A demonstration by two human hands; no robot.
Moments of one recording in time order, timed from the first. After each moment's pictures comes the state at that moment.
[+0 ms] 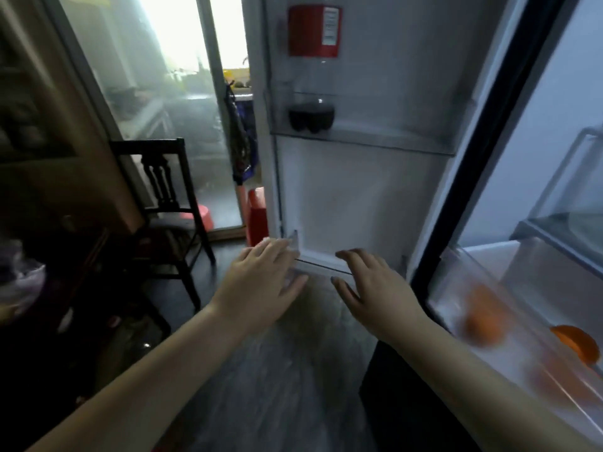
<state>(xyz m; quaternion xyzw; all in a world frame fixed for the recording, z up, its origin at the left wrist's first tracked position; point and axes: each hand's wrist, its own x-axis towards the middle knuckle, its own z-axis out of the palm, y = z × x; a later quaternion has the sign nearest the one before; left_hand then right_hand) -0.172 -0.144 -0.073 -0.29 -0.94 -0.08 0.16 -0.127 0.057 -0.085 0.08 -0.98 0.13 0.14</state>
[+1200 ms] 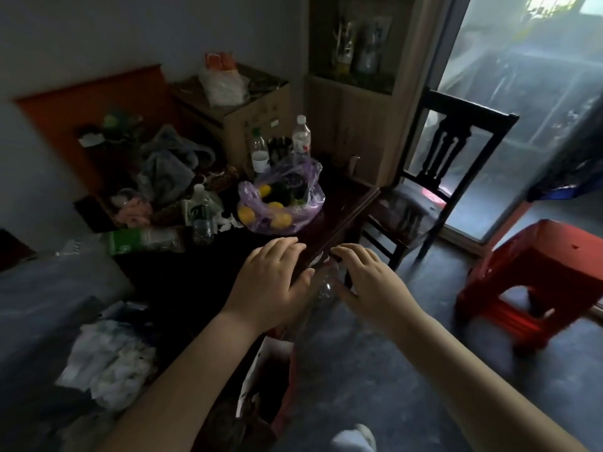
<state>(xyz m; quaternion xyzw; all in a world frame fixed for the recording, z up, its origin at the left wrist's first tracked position) -0.225 -0.584 -0.150 0.17 -0.97 -0.10 0.15 -0.362 -0.438 -0.163 0.54 -0.81 0.22 0.02</state>
